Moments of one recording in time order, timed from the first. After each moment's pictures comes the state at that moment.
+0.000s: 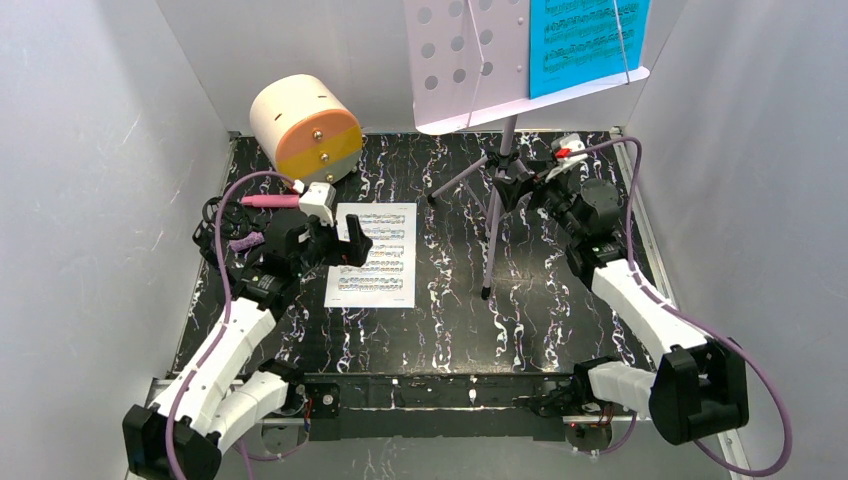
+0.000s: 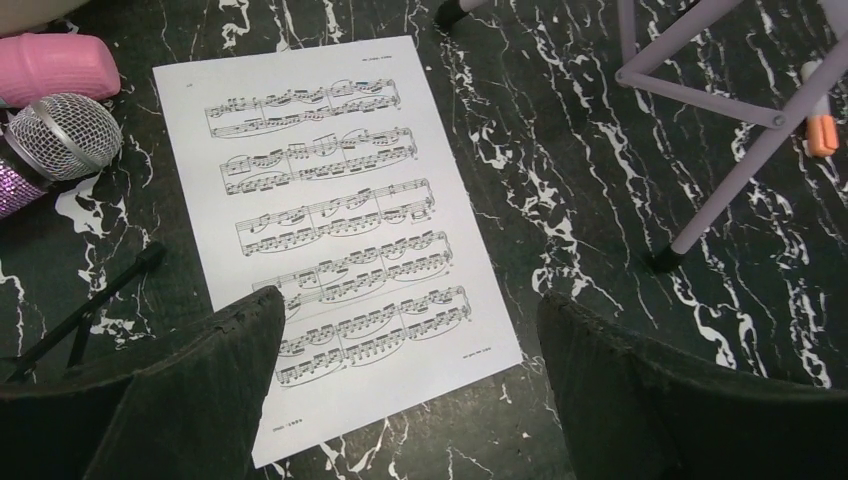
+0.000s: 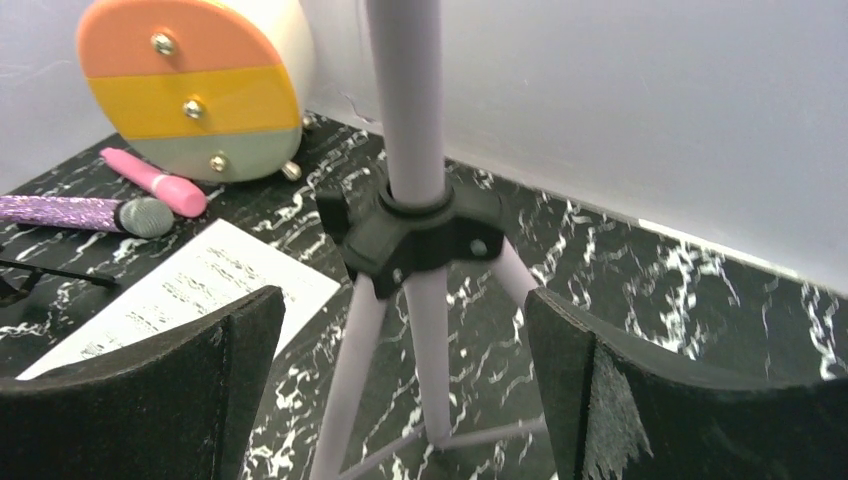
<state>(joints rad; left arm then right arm) -0.35 0.91 0.75 -0.32 0.11 -0.22 0.29 1.13 0.73 0.44 -0.28 0.08</state>
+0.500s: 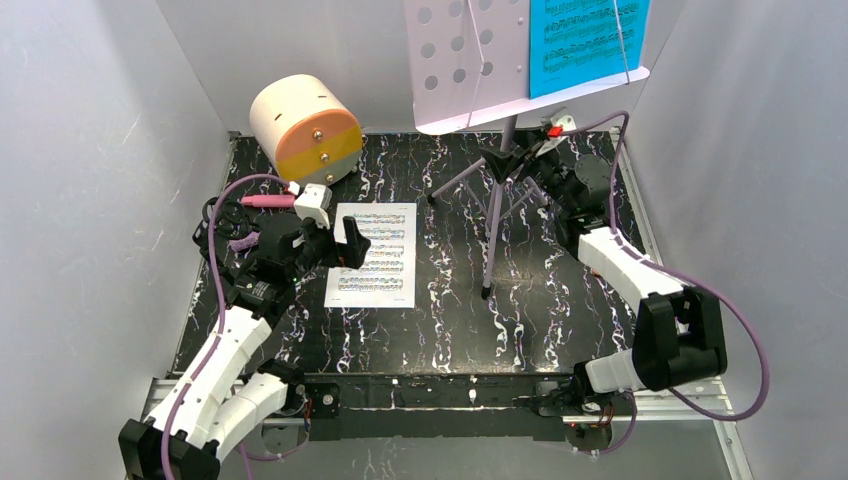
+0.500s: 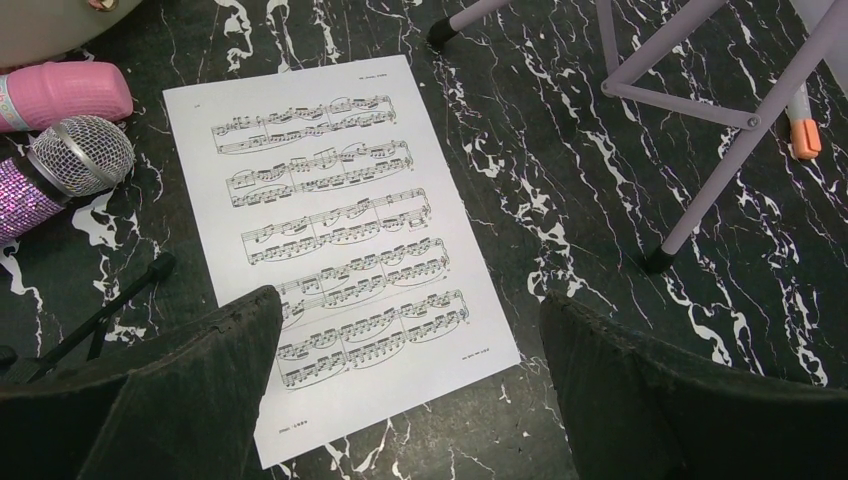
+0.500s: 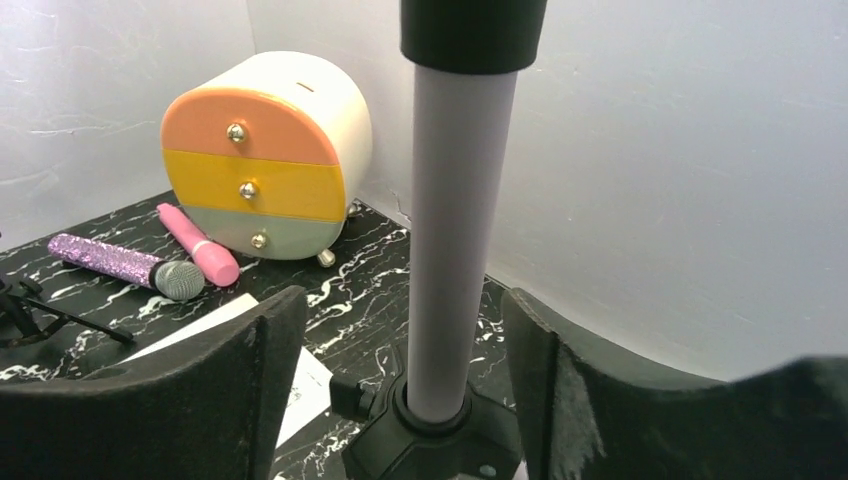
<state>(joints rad) -0.35 0.84 0.74 -0.32 0.12 -0.21 0.28 1.37 0.90 0.73 -0.48 0.09</state>
